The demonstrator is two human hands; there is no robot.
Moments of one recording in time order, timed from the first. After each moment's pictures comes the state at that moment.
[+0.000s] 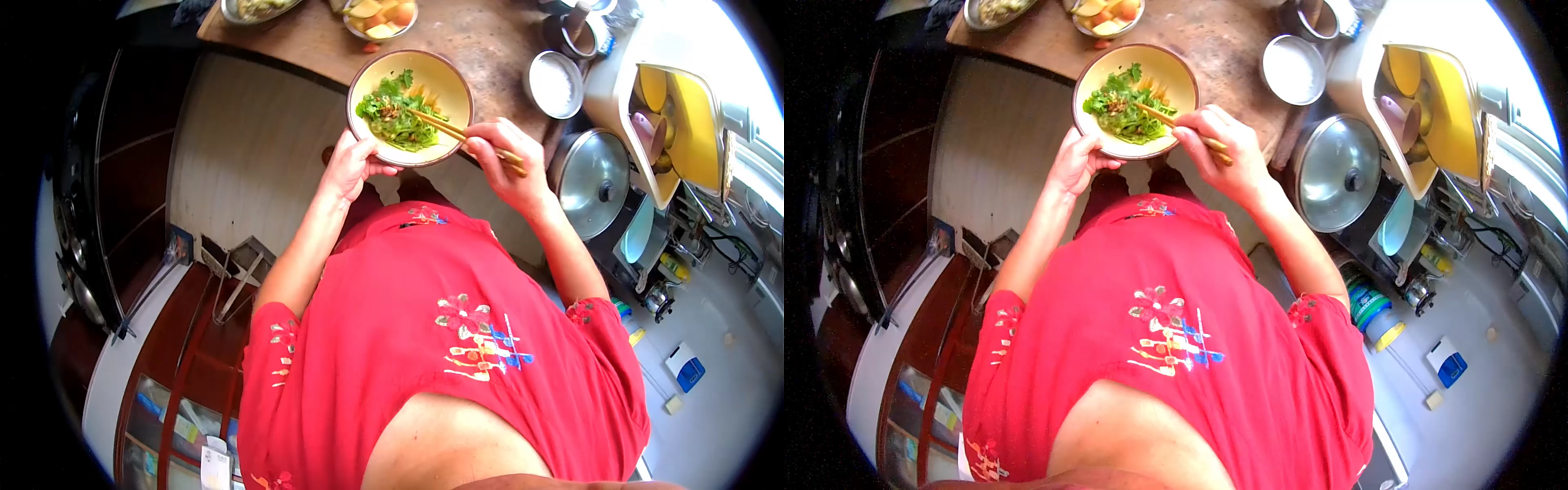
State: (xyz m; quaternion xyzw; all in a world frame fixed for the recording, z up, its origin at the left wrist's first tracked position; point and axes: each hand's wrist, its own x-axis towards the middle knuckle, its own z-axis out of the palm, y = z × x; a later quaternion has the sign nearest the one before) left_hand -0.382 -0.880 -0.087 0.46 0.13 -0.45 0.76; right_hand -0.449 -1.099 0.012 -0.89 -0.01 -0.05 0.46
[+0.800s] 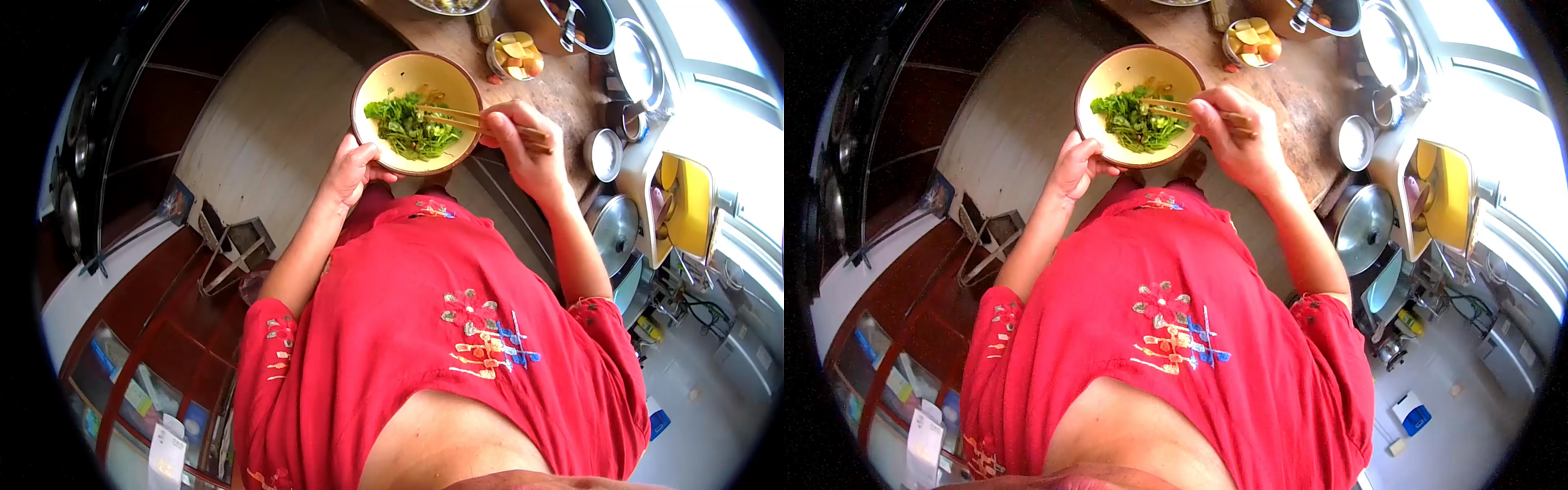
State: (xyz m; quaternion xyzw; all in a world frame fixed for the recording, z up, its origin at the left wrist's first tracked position) left_hand -0.371 -0.711 -0.063 0.45 0.14 -0.33 0.82; right_hand -0.369 -0.950 0.039 -0.84 -0.03 0.02 0.55
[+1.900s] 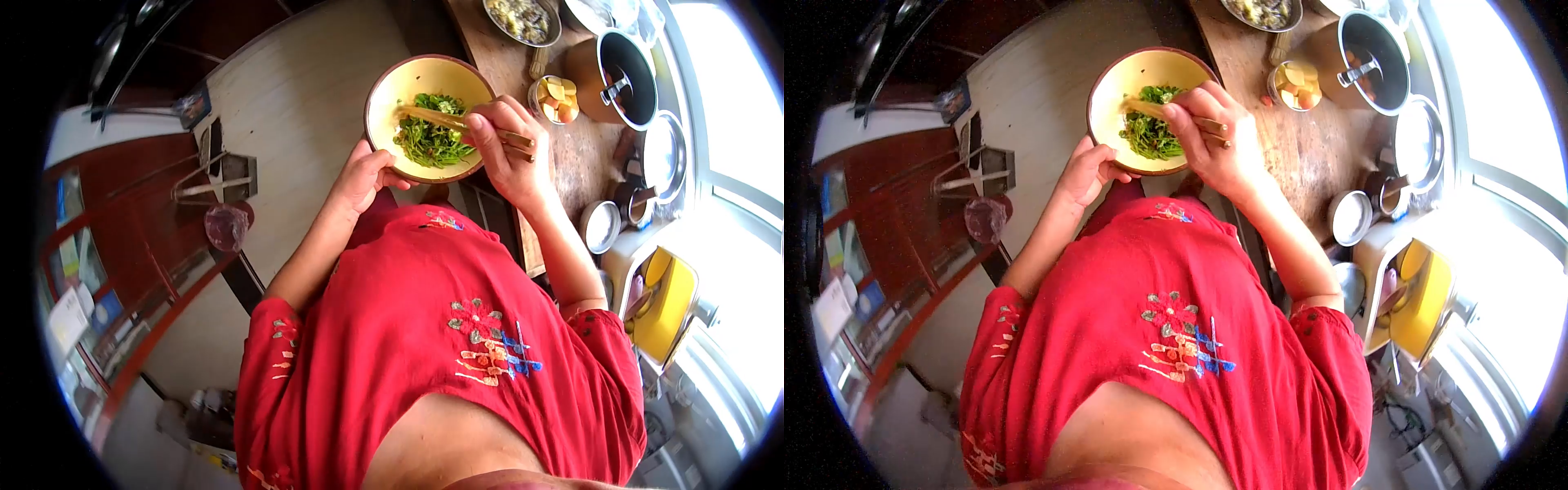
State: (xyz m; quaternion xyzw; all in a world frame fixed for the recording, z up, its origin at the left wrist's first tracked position) left_hand -0.457 -0.737 -0.052 0.42 0.19 -0.14 0.88; right_hand -0.363 -0.924 0.054 -0.84 -0.32 0.02 0.45
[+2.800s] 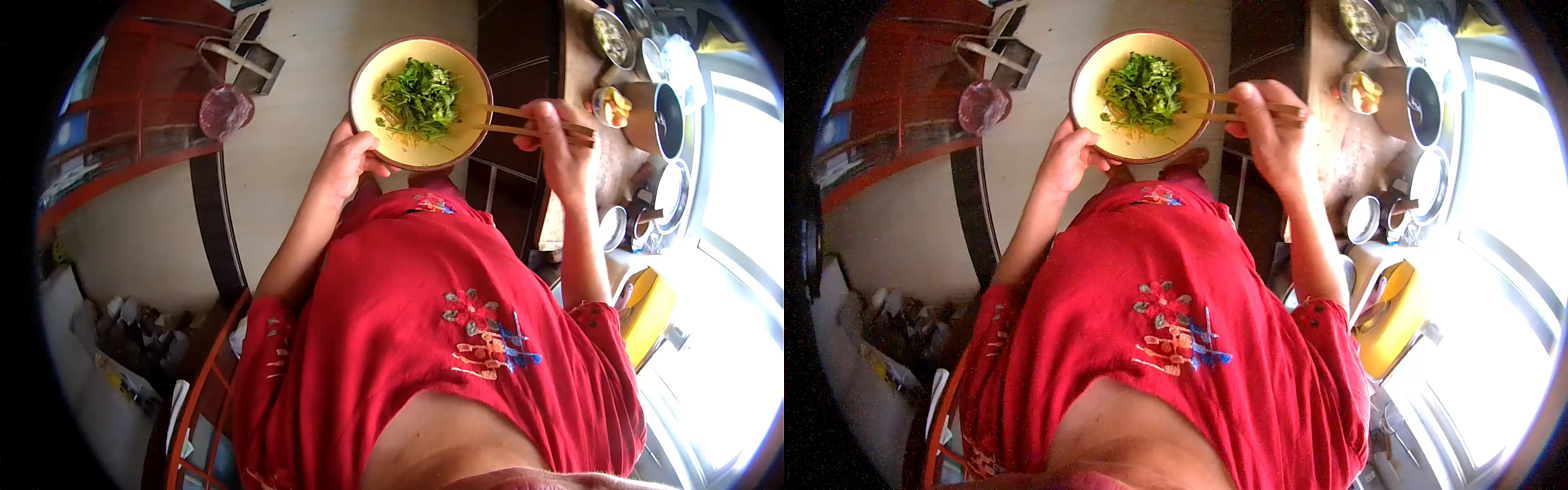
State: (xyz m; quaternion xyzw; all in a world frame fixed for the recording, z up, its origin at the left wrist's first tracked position) left_hand -0.693 -0.723 -0.038 0.40 0.31 0.04 0.86; right_hand -0.512 -0.910 0.068 -0.81 -0.25 0.22 0.49
